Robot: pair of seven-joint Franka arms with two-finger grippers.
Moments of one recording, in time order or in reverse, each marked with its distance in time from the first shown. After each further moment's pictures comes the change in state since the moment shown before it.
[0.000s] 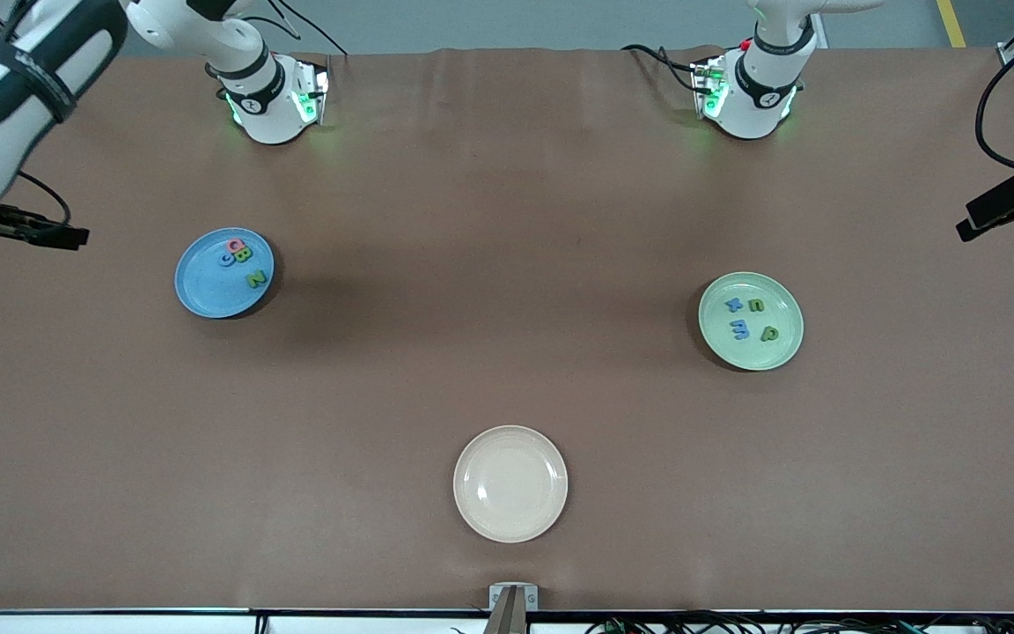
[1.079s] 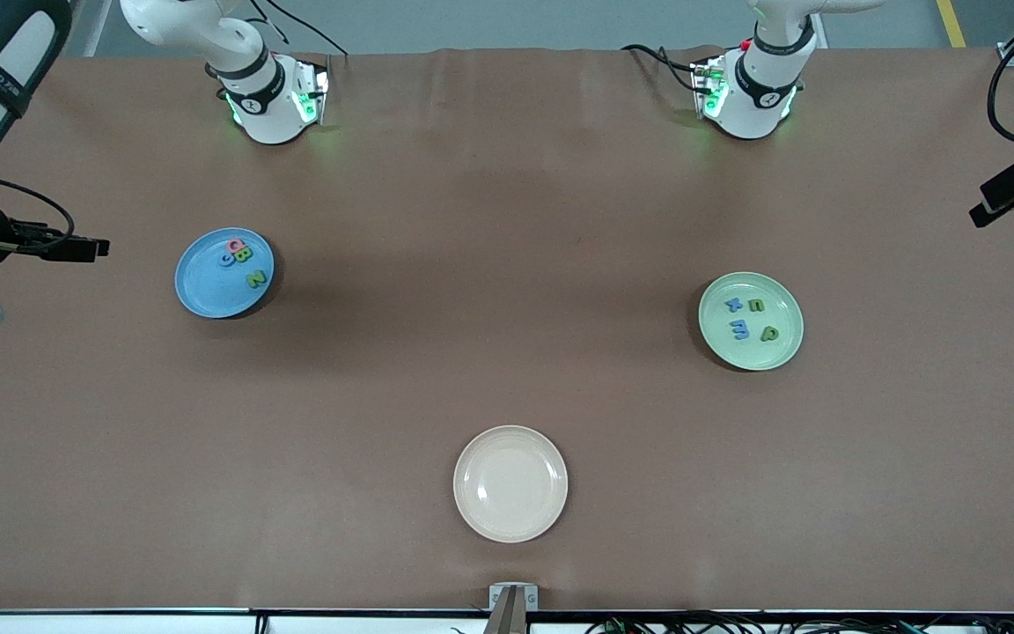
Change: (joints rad) left arm -0.014 -0.039 0.001 0.010 0.000 -0.001 0.000; right arm -0.197 -0.192 0.376 0.033 -0.080 0.016 0.125
